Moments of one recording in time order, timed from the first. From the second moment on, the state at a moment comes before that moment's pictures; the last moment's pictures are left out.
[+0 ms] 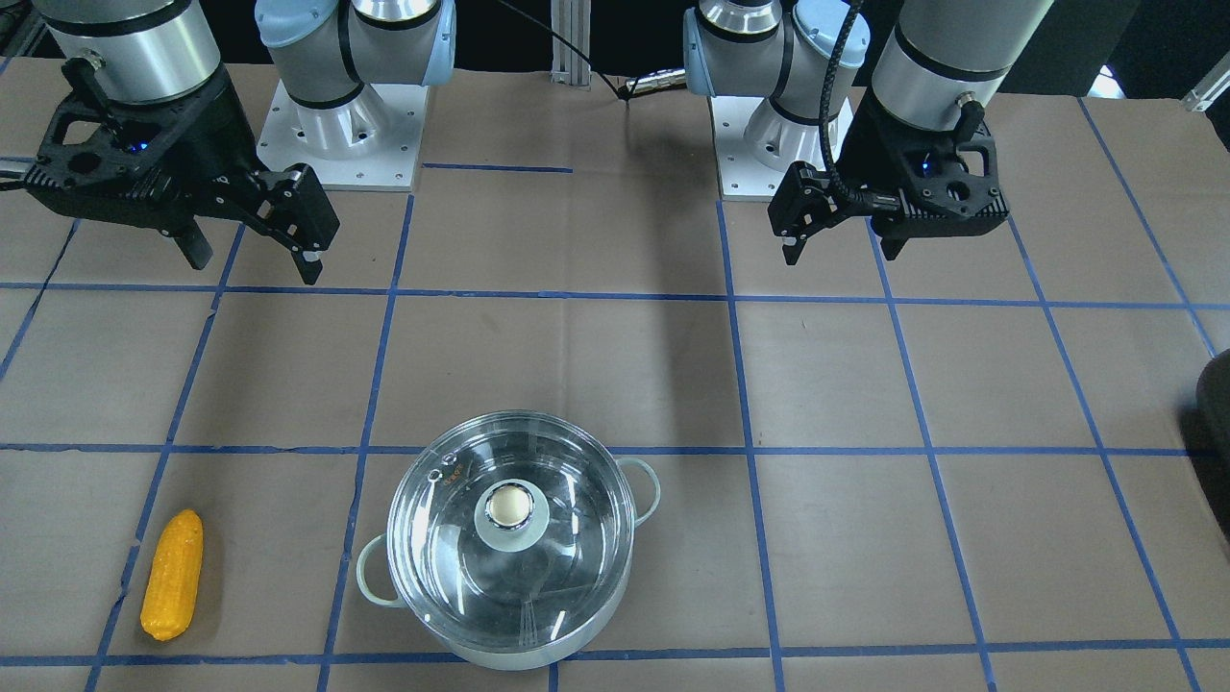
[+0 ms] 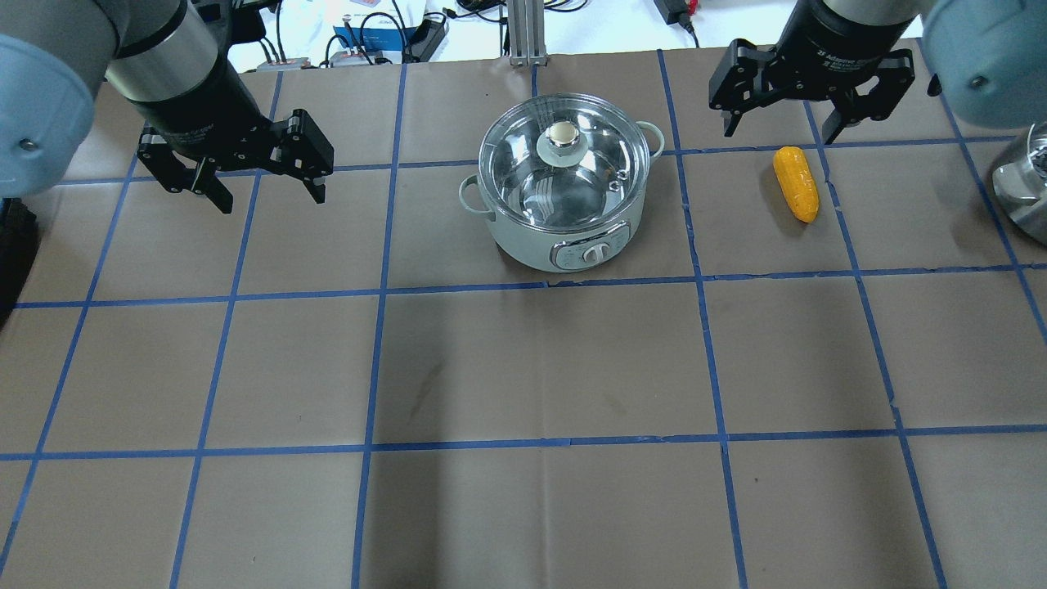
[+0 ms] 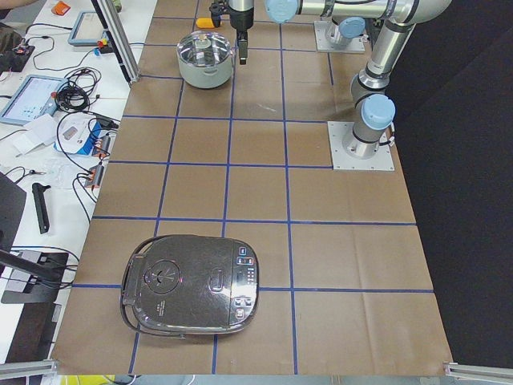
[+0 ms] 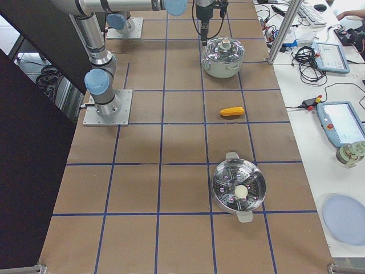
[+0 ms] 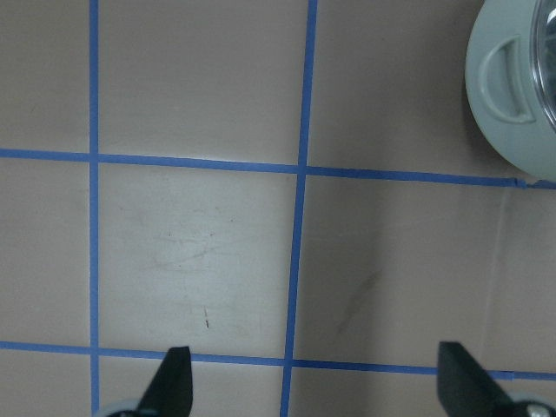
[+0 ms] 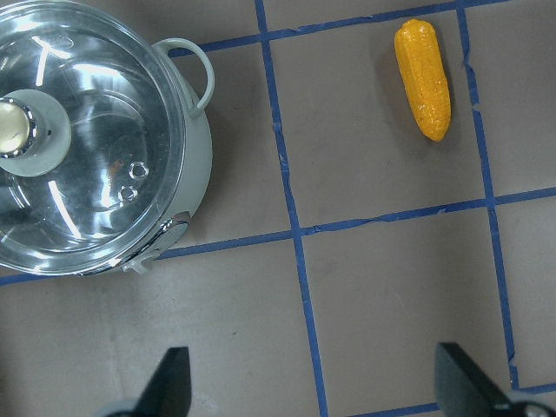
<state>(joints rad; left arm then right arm) -1.56 -1.58 -1.56 -1.57 1.58 -0.07 1.57 -1.55 1.52 -1.67 -1.58 0.15</state>
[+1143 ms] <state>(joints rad) -1.80 -1.97 -1.21 -1.46 1.55 -0.33 1.45 -1.43 1.47 -1.69 -1.58 -0.05</state>
